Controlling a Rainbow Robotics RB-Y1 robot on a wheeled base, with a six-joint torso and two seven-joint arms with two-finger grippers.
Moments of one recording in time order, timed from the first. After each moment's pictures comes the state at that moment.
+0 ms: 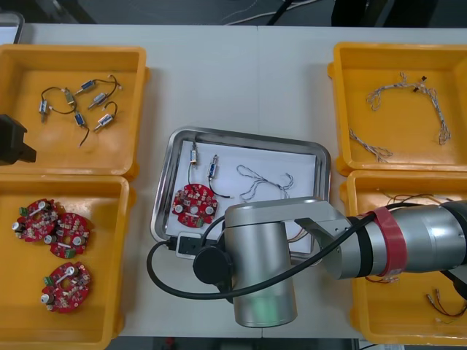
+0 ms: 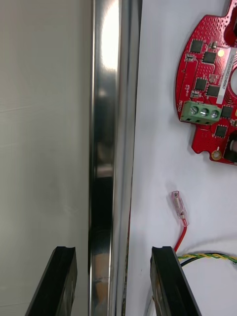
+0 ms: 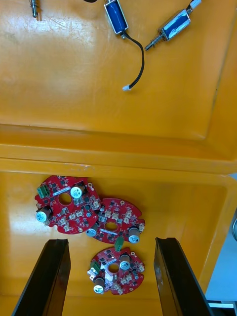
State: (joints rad) right arm -0.97 -0.48 1.35 -1.97 -0.49 1.51 1.35; left arm -0.37 0.91 0.22 -2.07 0.94 1.91 -1.07
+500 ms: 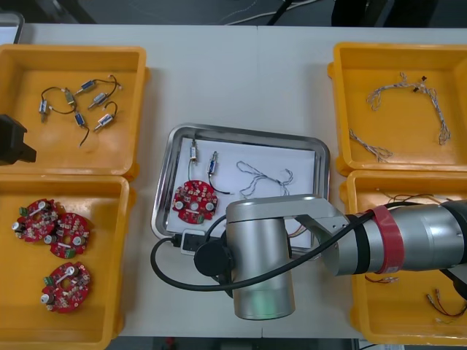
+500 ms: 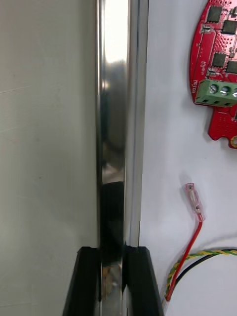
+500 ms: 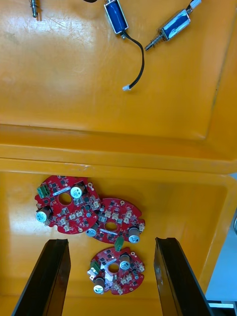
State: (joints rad) right arm -0.97 -0.48 1.35 -1.94 -0.50 1.50 1.35; left arm -0.37 0.91 0.22 -2.07 0.94 1.91 -1.07
